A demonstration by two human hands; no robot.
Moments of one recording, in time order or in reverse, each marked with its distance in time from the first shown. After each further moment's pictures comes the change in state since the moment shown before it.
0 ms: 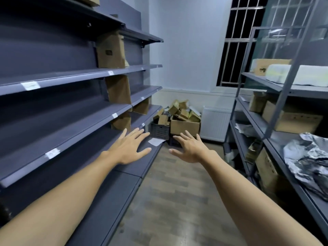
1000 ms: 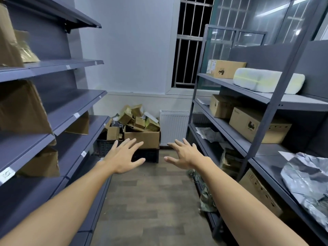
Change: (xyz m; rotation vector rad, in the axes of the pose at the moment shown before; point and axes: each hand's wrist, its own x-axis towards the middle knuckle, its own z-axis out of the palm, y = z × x) left_hand 0.460 -0.080 0.117 -0.073 -0.088 0.264; right_hand 0.319 0.208 0.017 0.024 -0.069 0.376
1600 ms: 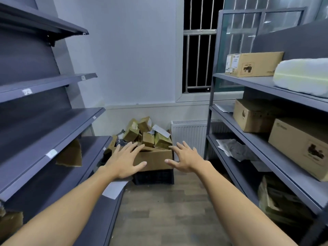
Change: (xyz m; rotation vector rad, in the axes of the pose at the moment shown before) left_hand 0.311 -0.086 0.013 0.078 0.015 -0.049; right_hand 0.327 0.114 -0.007 0.118 0.043 -0.057
